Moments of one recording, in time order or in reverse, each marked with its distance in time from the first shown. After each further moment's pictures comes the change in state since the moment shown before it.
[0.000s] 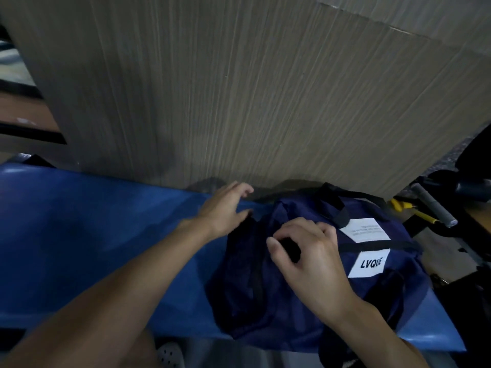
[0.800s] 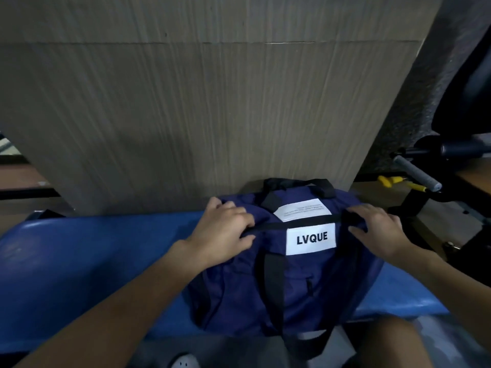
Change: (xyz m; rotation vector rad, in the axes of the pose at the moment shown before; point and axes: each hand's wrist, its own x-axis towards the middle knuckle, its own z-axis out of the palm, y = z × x) left_hand -0.033 0.139 0.015 0.605 -0.083 0.355; right_hand -0.041 0.245 -0.096 -0.184 -0.228 0.466
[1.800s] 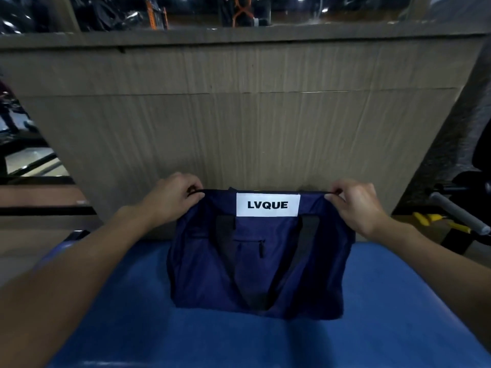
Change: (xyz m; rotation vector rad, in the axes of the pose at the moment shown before) left_hand 0.006 -0.167 -0.102 -0.156 0.091 -0.276; right_hand 0.090 -0.135 -0.055 0.137 0.263 -0.291
